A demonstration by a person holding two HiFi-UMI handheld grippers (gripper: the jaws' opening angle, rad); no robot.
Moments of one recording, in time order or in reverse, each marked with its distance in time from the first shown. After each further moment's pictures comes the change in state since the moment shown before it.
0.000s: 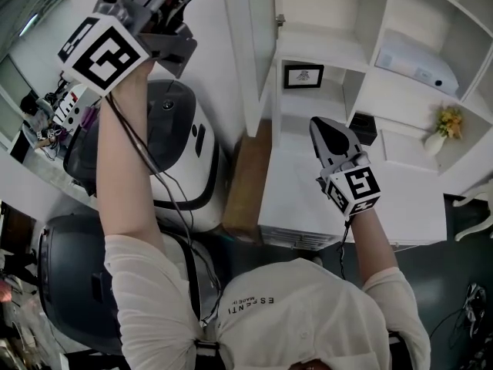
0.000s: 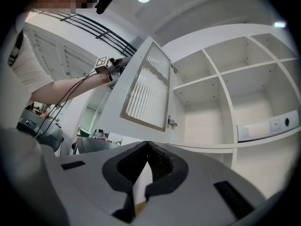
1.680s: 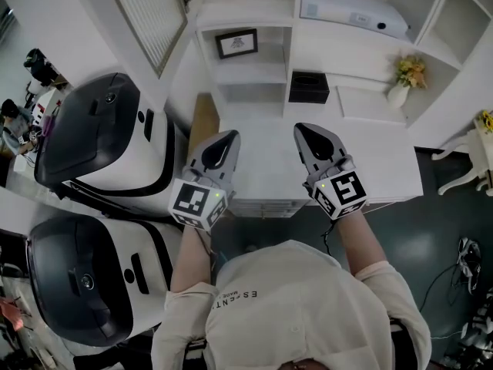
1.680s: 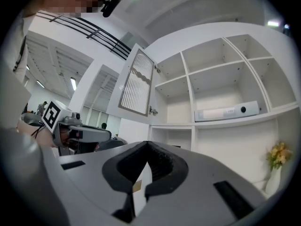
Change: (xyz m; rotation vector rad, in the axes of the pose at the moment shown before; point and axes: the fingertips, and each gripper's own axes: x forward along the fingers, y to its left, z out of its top) left arm -0.071 -0.270 -0.332 -0.186 0.512 0.258; right arm -0.156 -0.054 -0.053 0.064 0.083 -0.066
